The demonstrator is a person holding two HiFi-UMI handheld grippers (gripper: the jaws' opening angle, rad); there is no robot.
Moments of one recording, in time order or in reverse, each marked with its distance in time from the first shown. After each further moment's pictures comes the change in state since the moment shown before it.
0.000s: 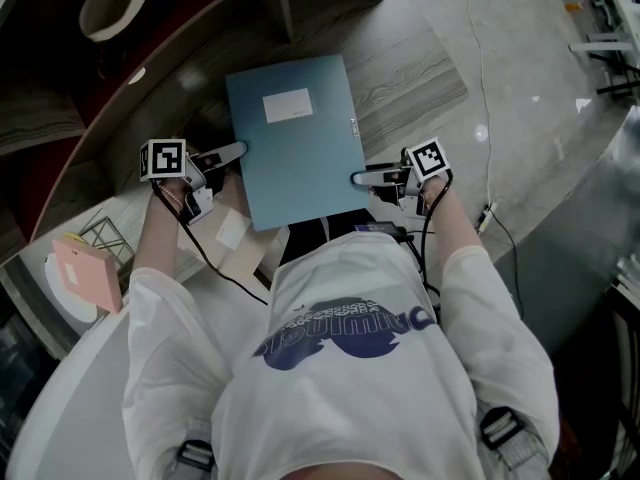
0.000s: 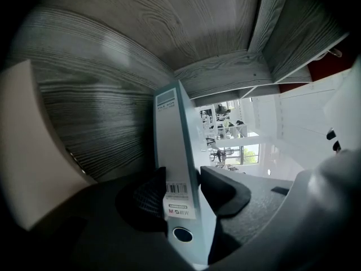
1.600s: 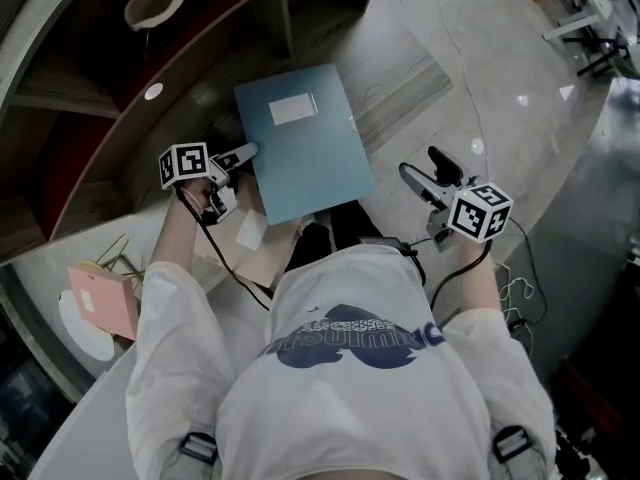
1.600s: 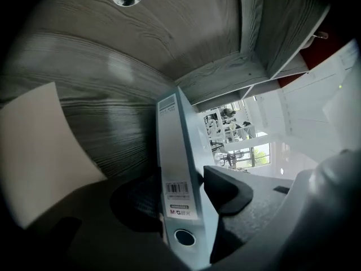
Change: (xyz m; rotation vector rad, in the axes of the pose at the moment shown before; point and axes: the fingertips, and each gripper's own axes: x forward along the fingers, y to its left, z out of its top) left arm -0.015 0.002 -0.005 0.075 -0.081 0.094; right arm -0.098 0.126 -0.020 -0.603 -0.634 -0.843
